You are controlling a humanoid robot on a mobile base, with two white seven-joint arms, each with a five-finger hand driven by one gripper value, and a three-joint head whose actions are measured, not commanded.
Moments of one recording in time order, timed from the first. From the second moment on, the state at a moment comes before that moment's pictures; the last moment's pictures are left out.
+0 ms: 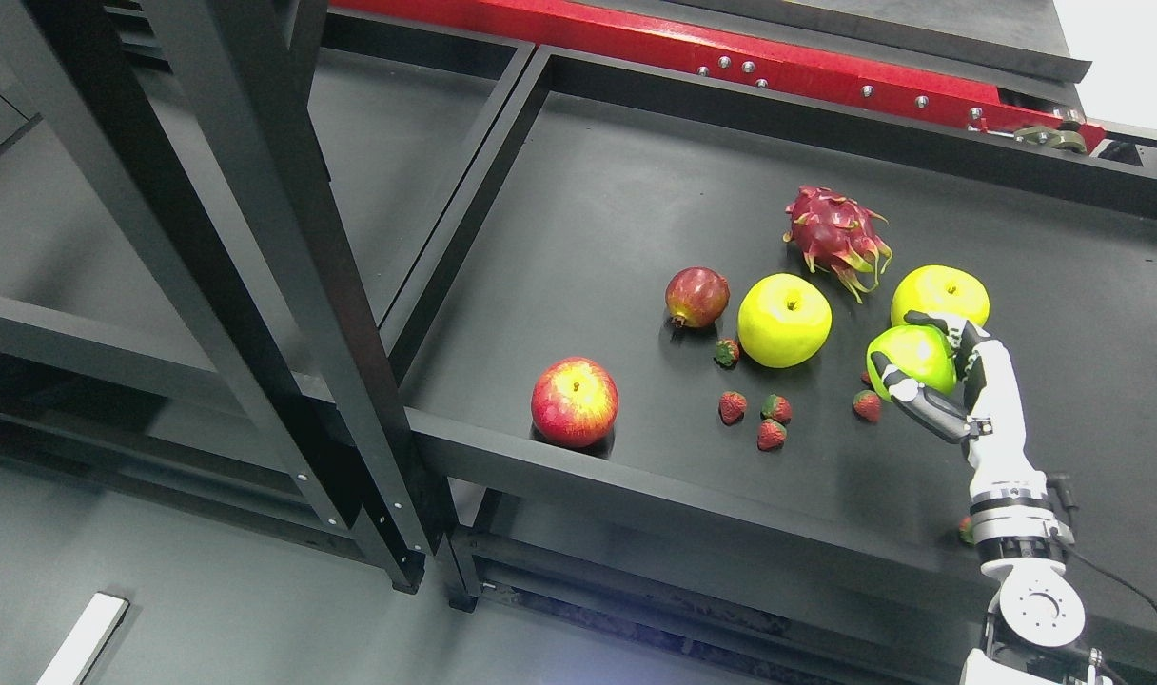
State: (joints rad) left arm -0.09 0.00 0.09 -0.04 -0.07 0.00 -0.16; right arm -0.04 0.00 -0.33 -1.62 0.29 -0.10 0.30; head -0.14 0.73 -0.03
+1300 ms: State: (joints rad) left arm -0.09 0.00 0.09 -0.04 -0.07 0.00 -0.16; right arm -0.03 0.00 -0.25 -1.61 0.28 -0.20 0.09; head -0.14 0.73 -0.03
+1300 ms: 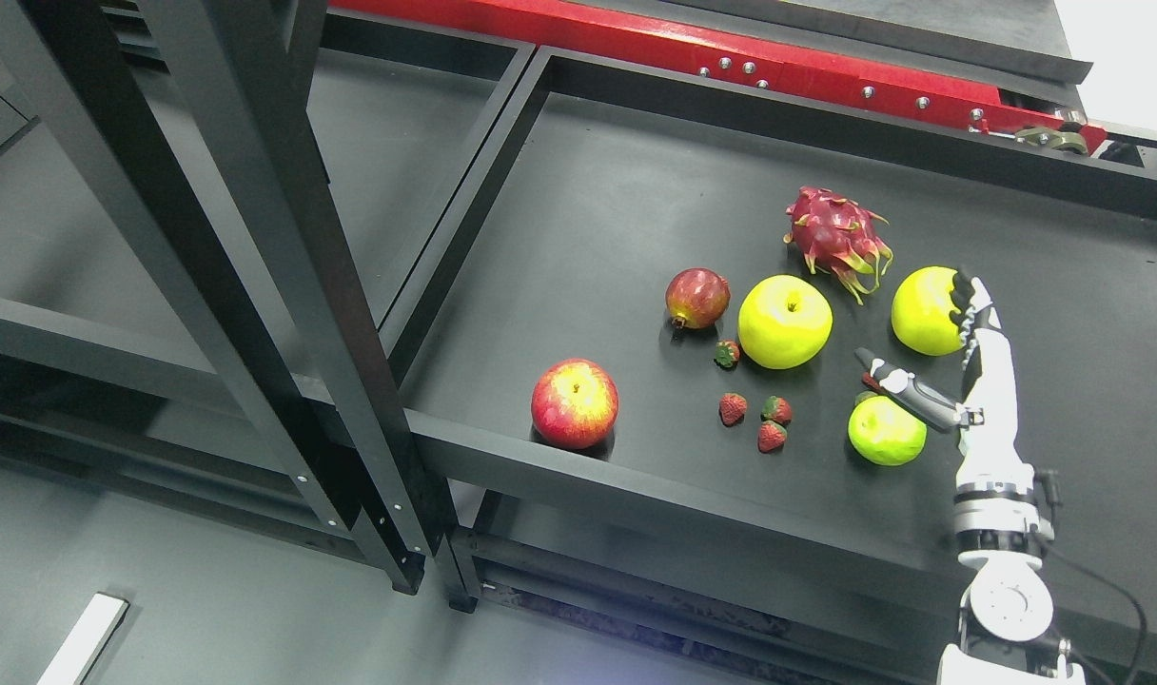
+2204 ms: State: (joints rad) left arm -0.09 0.00 0.09 -0.04 -0.07 0.00 -0.16; right arm 0.14 0.00 -0.01 -1.62 -0.05 -0.23 -0.15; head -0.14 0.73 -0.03
